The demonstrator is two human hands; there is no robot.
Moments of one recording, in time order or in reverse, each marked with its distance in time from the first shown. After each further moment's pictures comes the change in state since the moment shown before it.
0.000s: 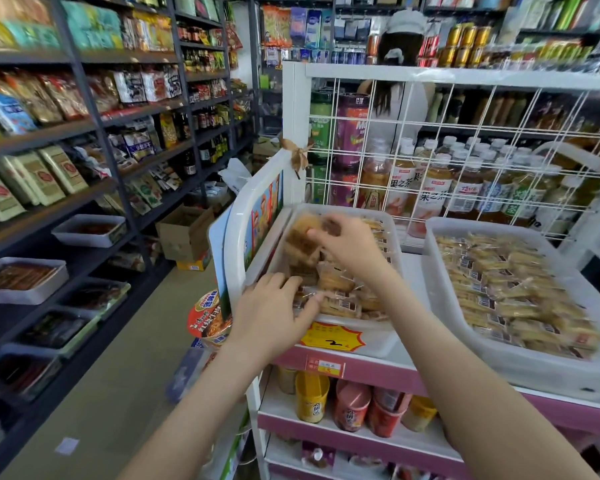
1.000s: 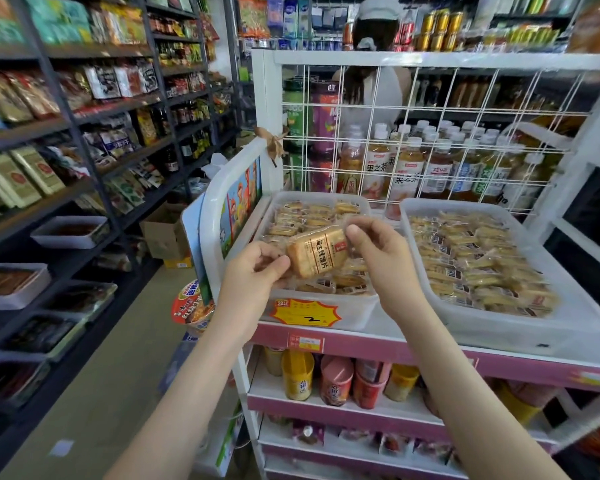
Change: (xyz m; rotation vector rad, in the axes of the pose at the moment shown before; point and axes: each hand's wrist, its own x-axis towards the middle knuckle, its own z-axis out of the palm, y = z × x) left_hand -0.012 0.030 -0.032 -1.167 0.144 -0.333; right_hand -0.093 0.008 -0.038 0.531 0.274 0.092
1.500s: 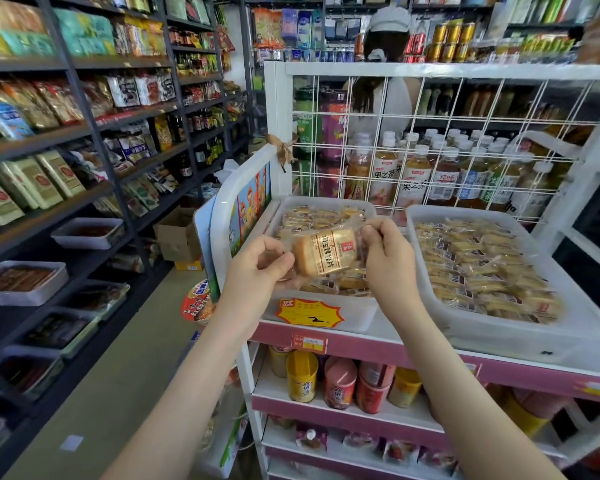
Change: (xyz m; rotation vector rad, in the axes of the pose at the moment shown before) left_hand -0.008 0.009 -0.004 -0.101 -0.057 0.029; right_hand 0.001 0.004 0.004 -0.153 0.120 -0.071
